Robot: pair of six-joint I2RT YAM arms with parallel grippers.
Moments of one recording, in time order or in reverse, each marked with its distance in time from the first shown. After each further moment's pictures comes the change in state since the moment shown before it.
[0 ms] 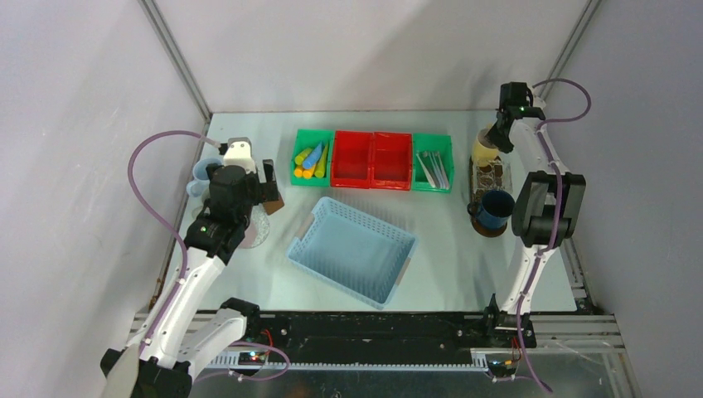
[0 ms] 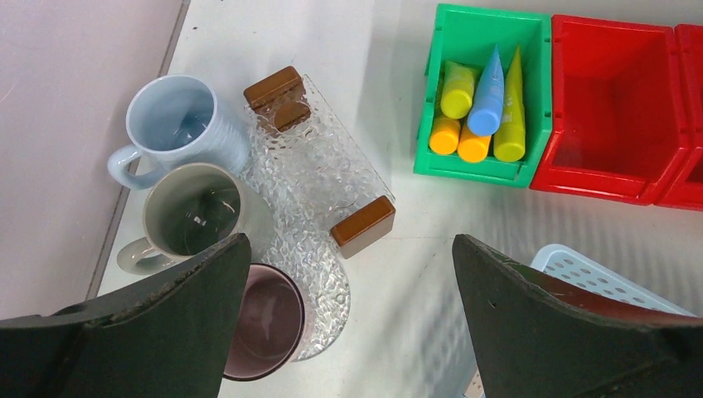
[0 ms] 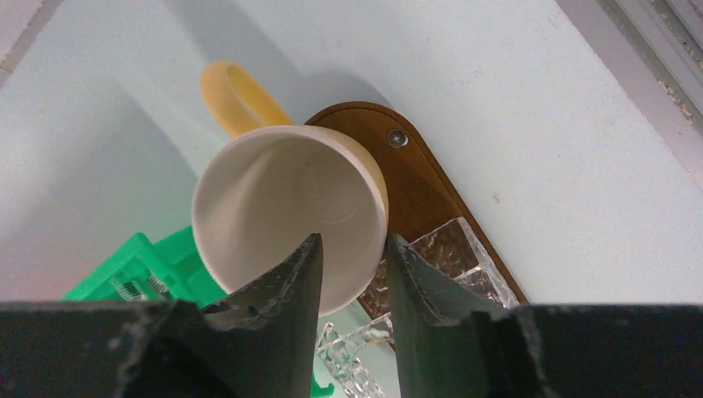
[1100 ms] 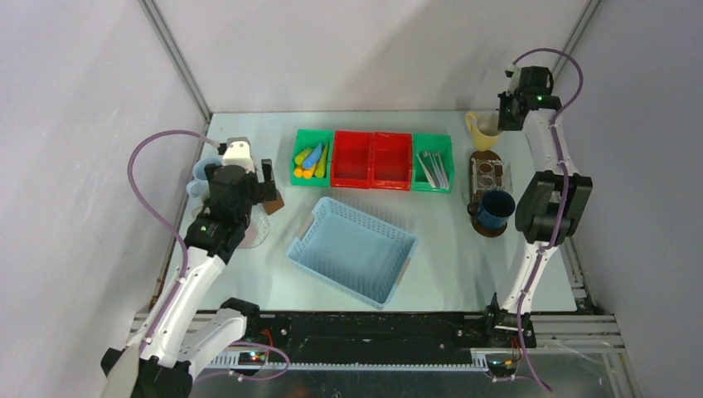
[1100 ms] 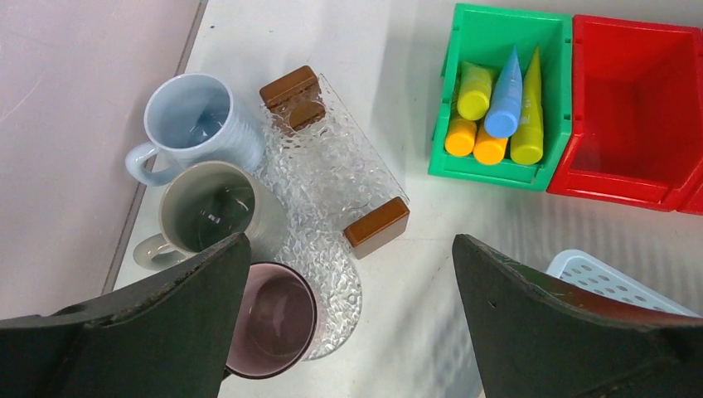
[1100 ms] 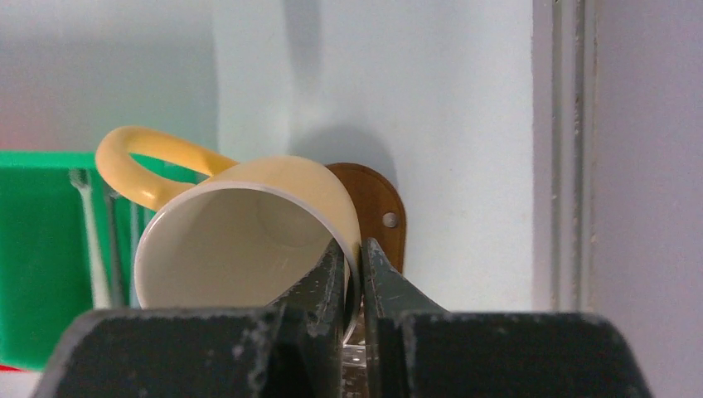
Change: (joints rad) left arm 0.007 0.002 0.000 0.001 -0.028 0.011; right arm -0.054 0.046 0.174 0.014 -0.309 -0.638
